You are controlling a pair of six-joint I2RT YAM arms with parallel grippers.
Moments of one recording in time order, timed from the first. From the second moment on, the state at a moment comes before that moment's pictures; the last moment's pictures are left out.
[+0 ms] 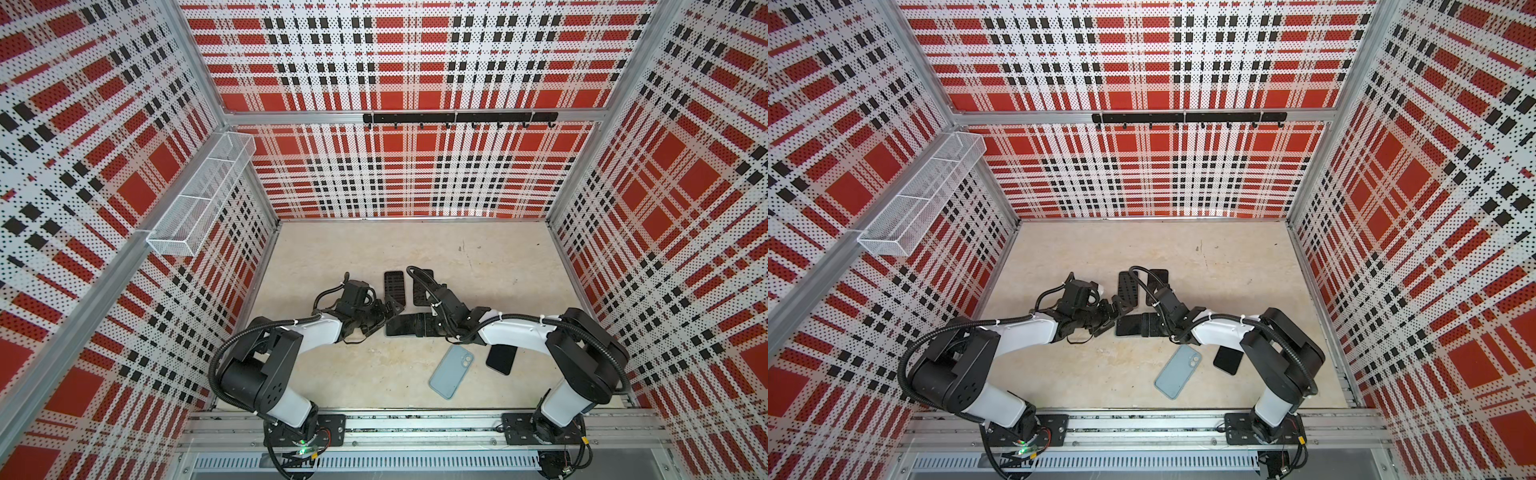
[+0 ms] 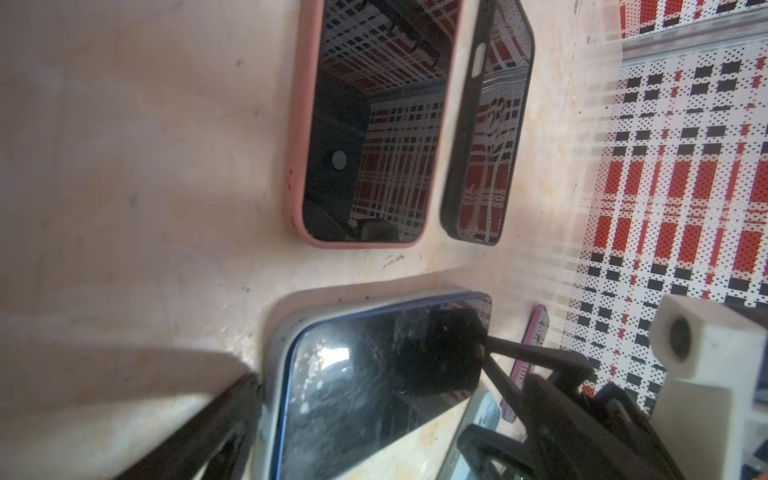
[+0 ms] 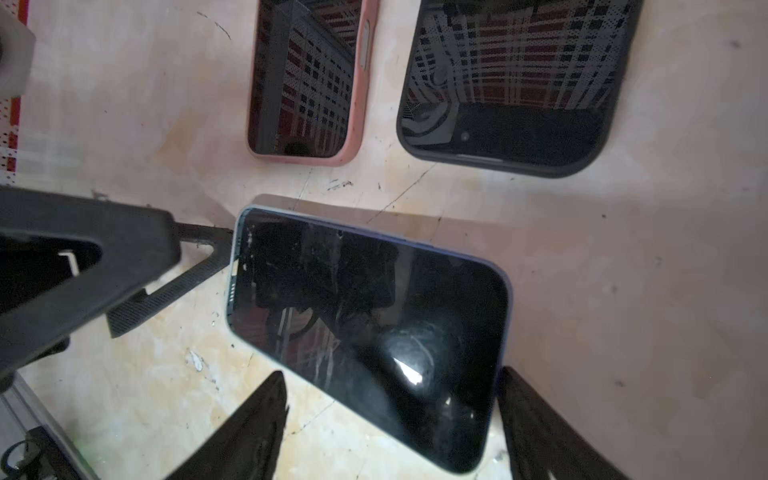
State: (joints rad) left arm -0.42 1.55 0.62 0.12 0.44 -0.92; right arm 0.82 1.68 0.85 -0.09 -0.05 0.70
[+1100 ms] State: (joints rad) left arm -0.41 1.55 0.62 0.13 0.43 -0.91; right arm 0.68 1.65 0.62 0.33 -0.46 0.70
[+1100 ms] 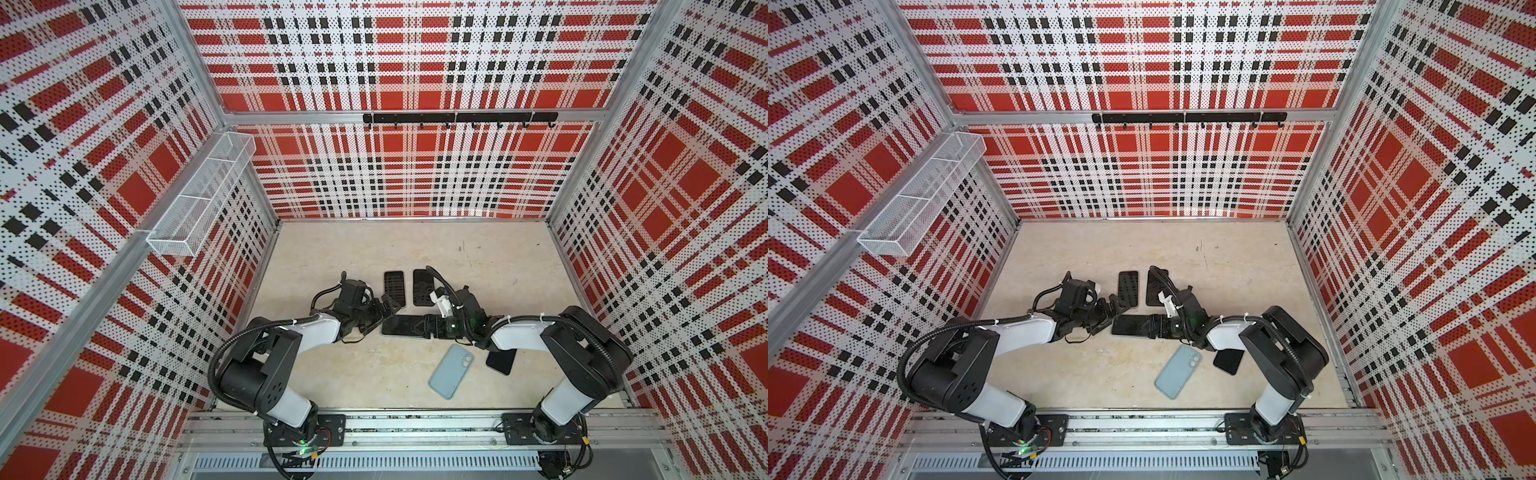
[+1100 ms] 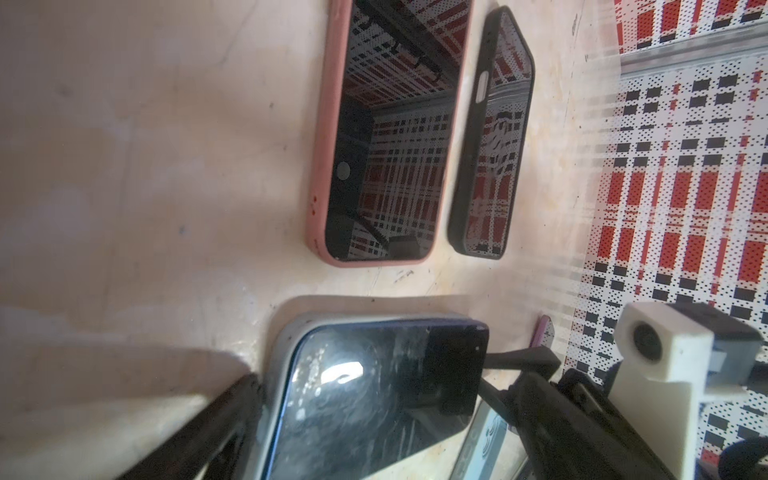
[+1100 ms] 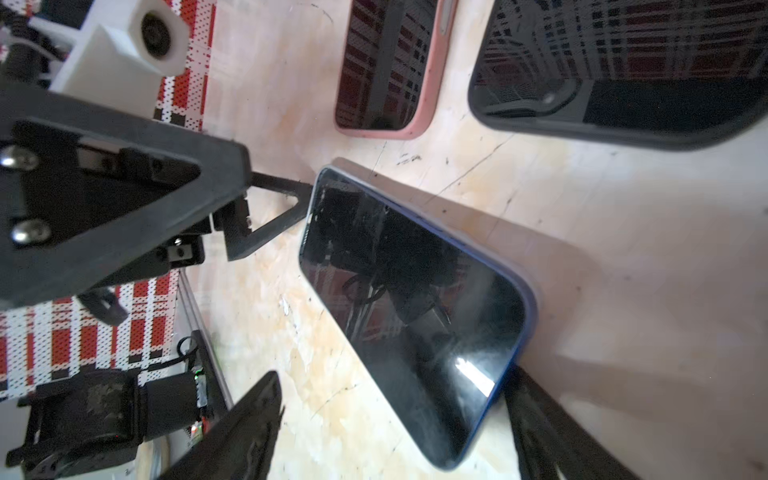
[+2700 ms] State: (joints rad) left arm -0.40 1.55 0.59 0.16 0.49 -0.90; right arm 0.64 1.76 0.49 1.04 -0.55 0.97
